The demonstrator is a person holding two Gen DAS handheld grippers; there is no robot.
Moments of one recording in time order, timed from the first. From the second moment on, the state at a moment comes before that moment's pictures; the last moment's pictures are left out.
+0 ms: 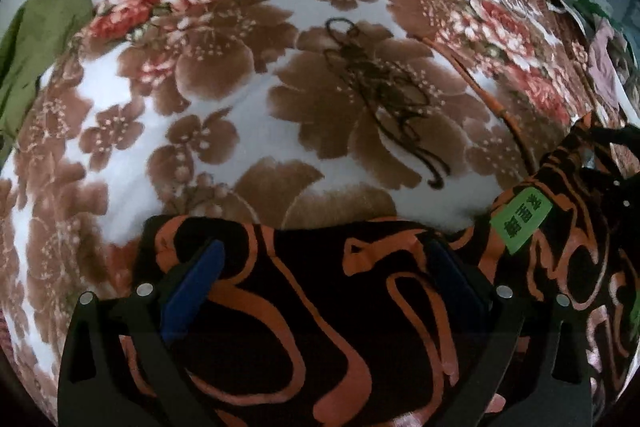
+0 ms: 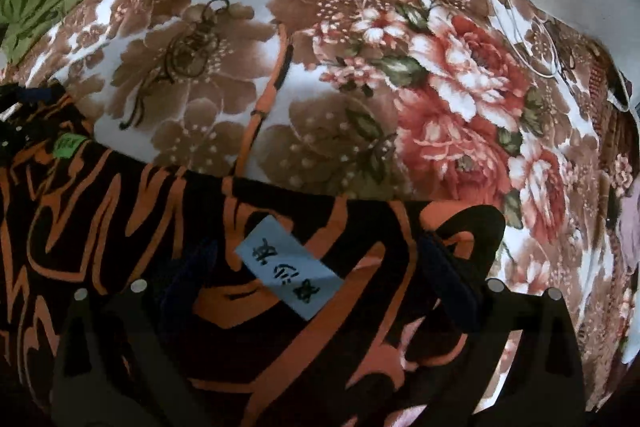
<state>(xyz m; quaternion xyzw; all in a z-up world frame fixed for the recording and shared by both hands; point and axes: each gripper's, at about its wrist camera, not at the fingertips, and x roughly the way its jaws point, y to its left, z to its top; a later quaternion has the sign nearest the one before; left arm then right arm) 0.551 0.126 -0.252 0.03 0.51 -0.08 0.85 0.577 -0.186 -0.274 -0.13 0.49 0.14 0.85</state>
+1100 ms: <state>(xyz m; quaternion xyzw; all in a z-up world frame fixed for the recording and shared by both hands) 0.345 0.175 -0.205 0.07 0.47 0.04 0.88 0.403 -0.210 -0.250 -0.19 0.44 0.07 0.87</state>
